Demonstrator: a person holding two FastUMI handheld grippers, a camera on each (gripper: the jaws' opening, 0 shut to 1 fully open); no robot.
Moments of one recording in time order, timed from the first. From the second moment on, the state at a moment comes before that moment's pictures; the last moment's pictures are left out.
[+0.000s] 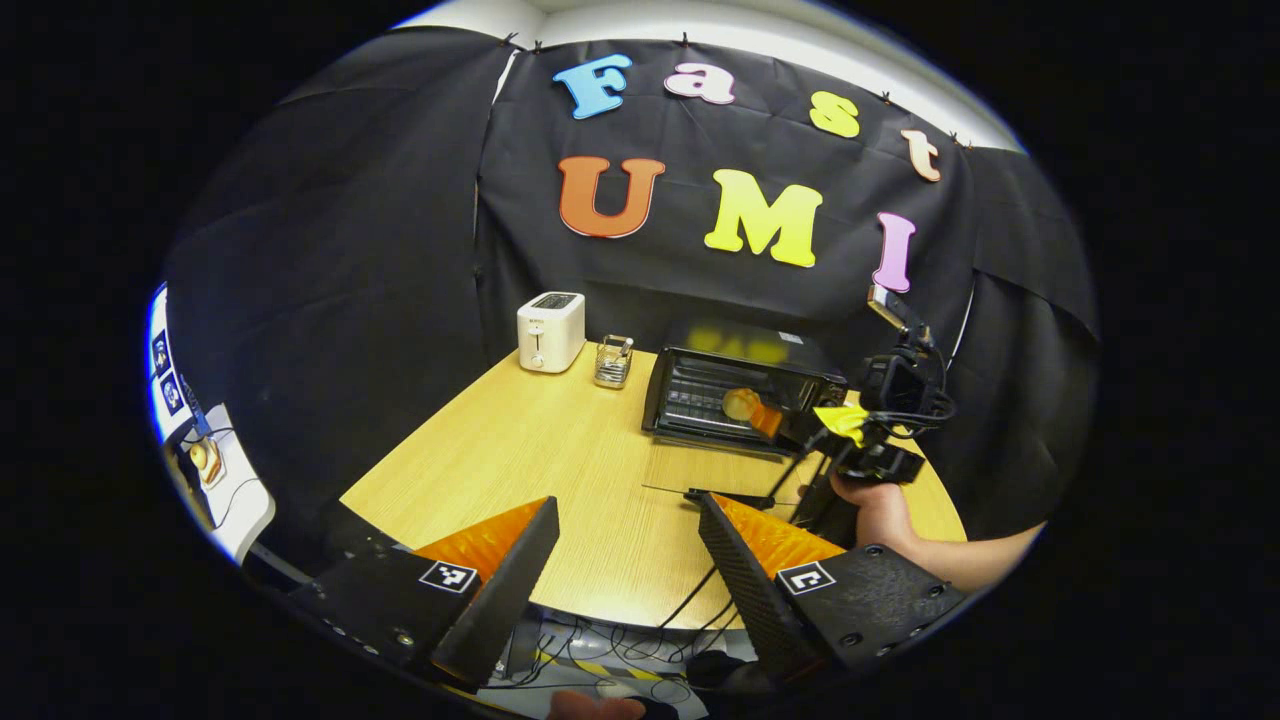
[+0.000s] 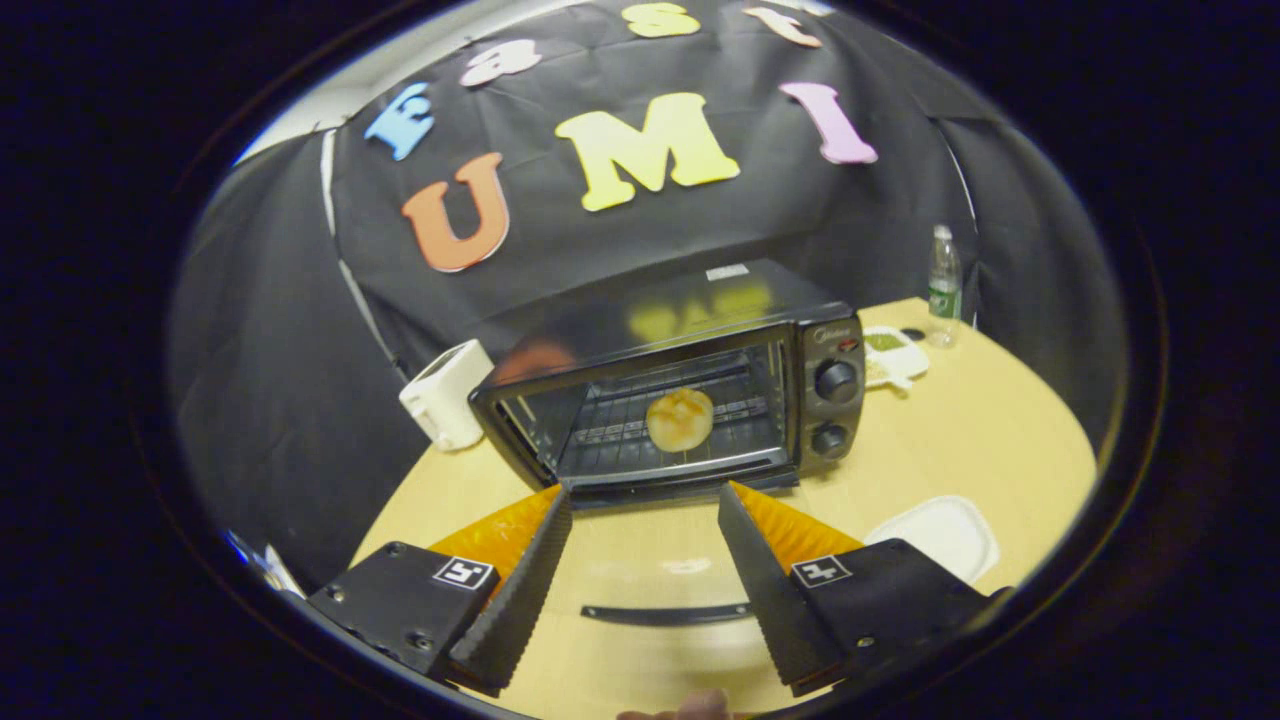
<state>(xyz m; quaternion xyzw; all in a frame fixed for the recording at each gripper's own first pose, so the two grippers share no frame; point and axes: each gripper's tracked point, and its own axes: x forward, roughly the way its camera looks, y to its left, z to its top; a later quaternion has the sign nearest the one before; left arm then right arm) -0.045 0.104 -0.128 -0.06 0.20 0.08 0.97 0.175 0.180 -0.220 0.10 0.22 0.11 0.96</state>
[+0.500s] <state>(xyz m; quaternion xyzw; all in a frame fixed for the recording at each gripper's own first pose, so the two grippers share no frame) 0.011 0.058 -0.182 -0.06 0.21 0.01 0.98 0.080 0.072 -0.171 0.02 0.19 0.09 0.98</state>
